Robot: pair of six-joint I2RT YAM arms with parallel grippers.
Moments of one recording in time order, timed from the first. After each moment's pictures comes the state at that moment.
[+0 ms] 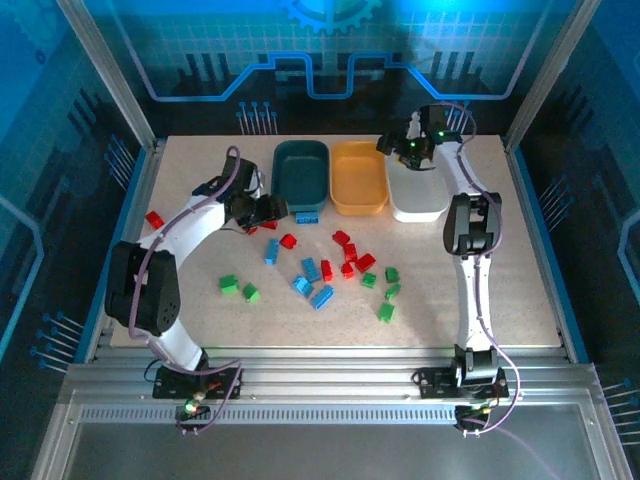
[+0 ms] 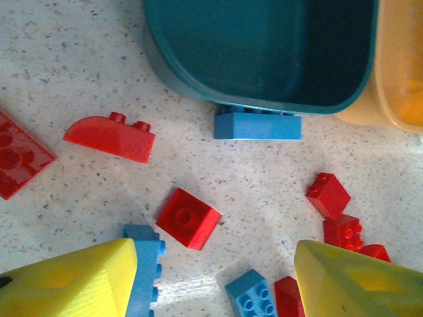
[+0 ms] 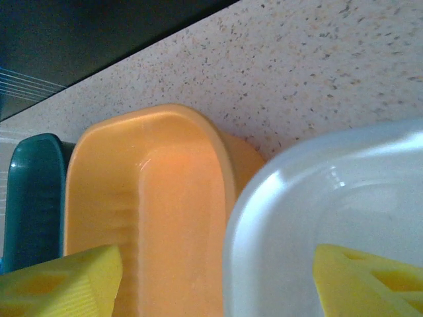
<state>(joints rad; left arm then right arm) -0.21 1.67 1.24 -0.57 0.26 -0.50 0.05 2.52 2.34 -0.70 -0.48 0.44</state>
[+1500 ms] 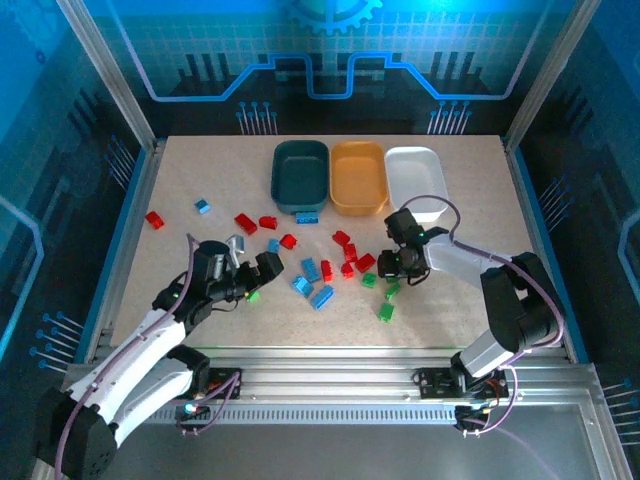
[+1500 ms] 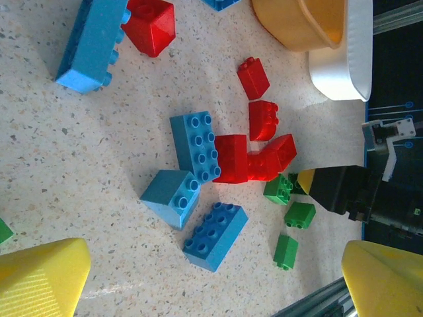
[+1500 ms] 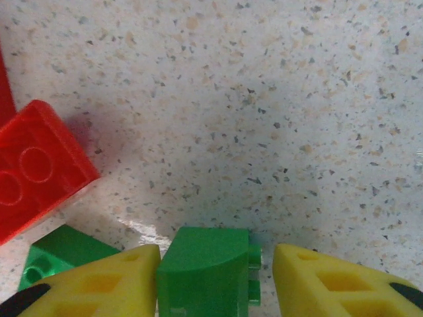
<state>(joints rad) -0.37 0.81 0.47 -0.33 0.31 -0.92 0.43 1.58 0.86 -0.57 0.01 0.40</state>
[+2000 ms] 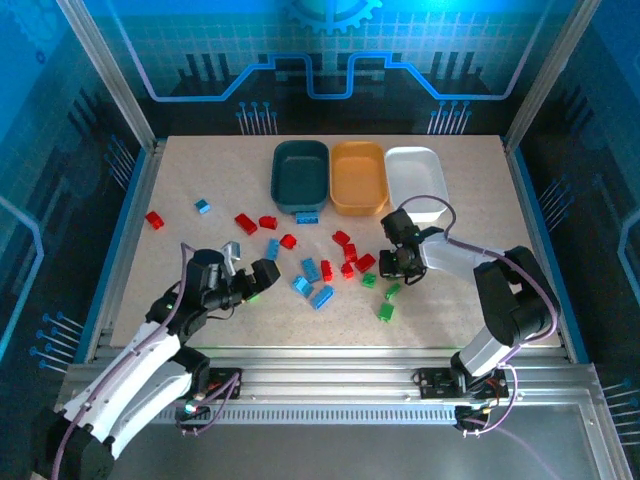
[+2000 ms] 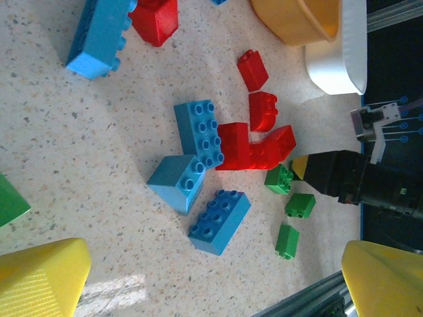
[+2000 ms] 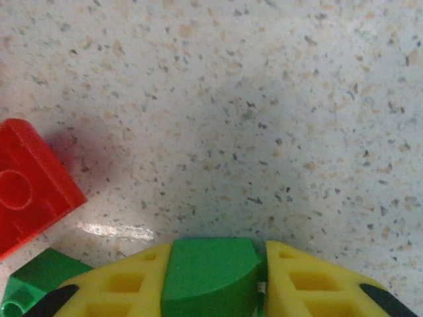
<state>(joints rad) -0.37 0.70 0.44 -0.40 0.30 -0.92 0.44 1.62 0.87 -0.54 0.03 0.41</state>
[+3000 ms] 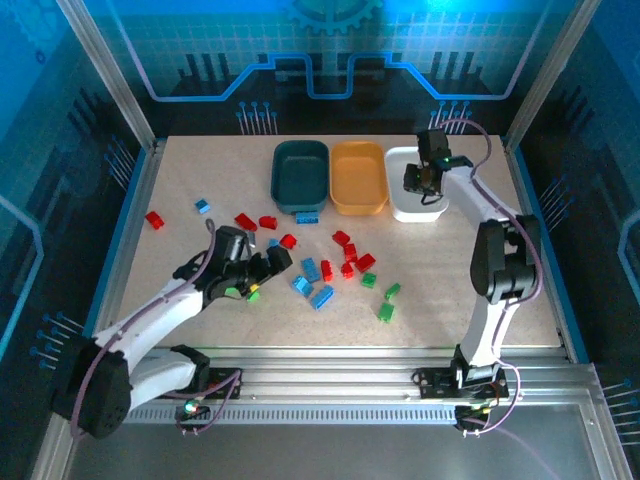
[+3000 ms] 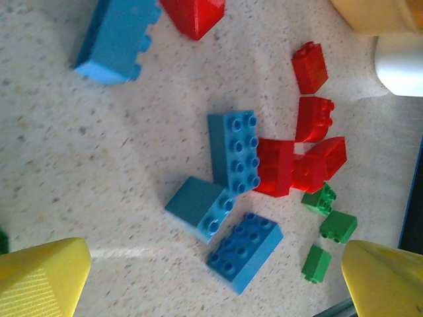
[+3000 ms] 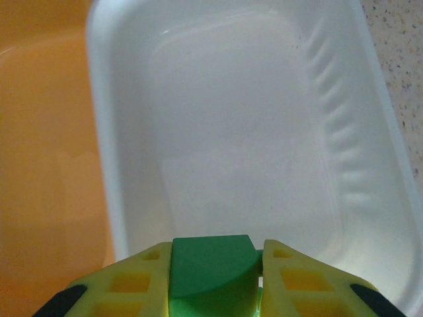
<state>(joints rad) -0.37 1.12 0.60 -0.34 0.31 -0.92 0.14 1.93 1.58 -0.64 0.08 0.34</state>
